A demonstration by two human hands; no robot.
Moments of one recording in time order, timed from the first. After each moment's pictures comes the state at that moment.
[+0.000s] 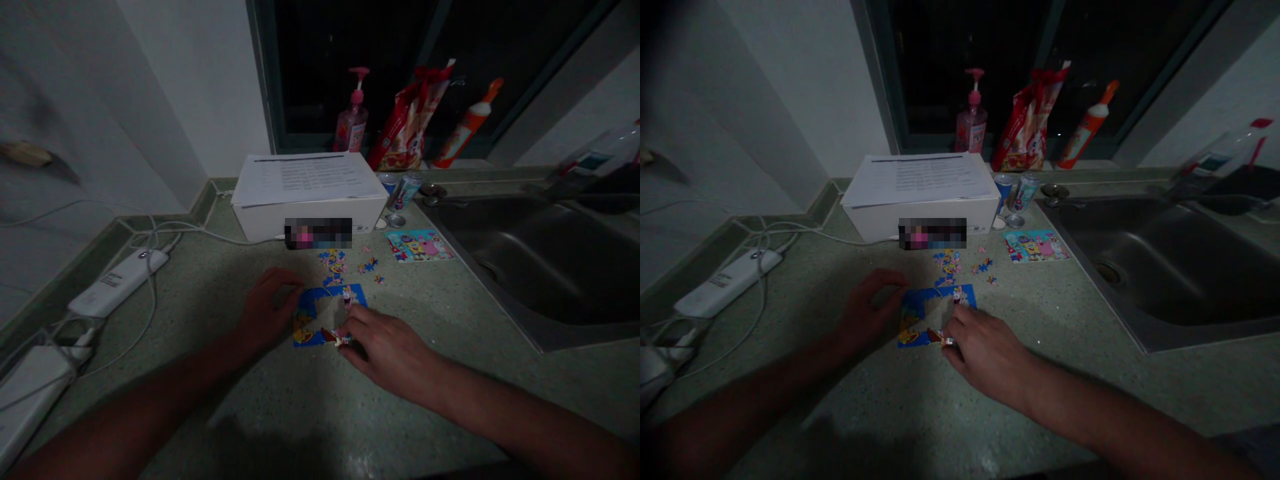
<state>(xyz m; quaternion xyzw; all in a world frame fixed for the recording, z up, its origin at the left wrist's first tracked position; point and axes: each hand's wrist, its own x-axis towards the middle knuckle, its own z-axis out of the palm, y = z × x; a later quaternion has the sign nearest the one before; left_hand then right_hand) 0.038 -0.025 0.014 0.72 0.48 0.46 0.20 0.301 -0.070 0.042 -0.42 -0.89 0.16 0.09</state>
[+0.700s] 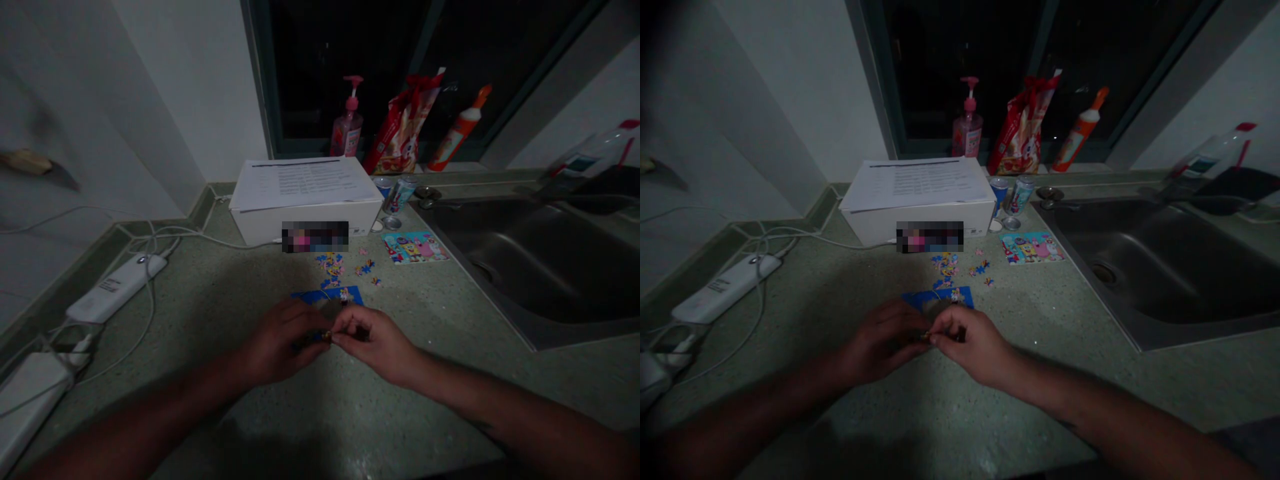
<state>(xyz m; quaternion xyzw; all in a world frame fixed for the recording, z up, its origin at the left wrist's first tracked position) 0.048 -0.049 0.024 0.87 0.25 0.39 0.18 0.290 -0.060 0.026 -0.43 -0.67 0.52 0.31</state>
